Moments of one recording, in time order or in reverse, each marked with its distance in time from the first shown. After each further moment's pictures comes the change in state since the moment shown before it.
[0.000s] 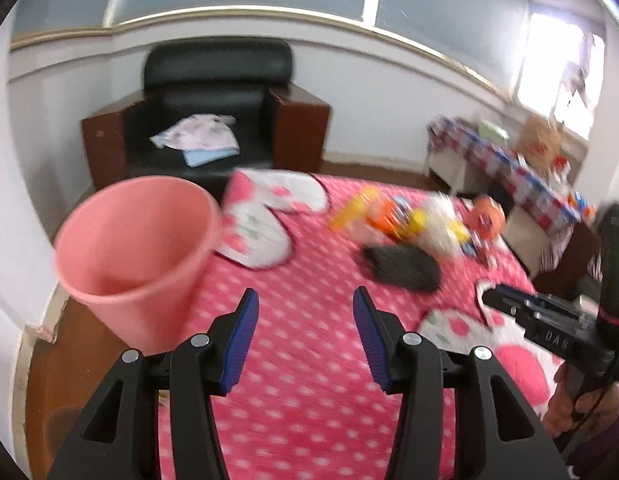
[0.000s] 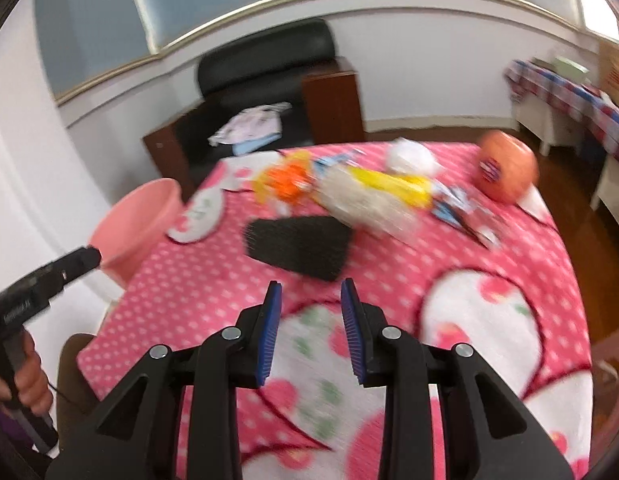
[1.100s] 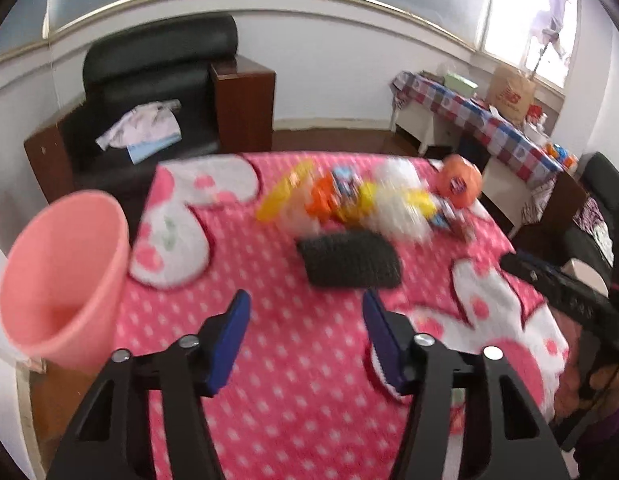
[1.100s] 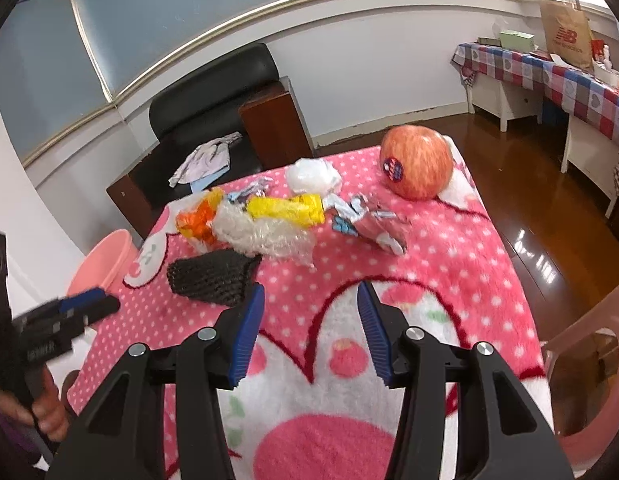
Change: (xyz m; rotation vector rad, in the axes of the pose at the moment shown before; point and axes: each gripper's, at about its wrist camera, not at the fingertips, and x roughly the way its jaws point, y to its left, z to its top) left arm 0.063 -0.054 0.037 0.113 0.103 -0.080; right arm -0.012 -0.078 0.012 0.158 -0.085 -0.045
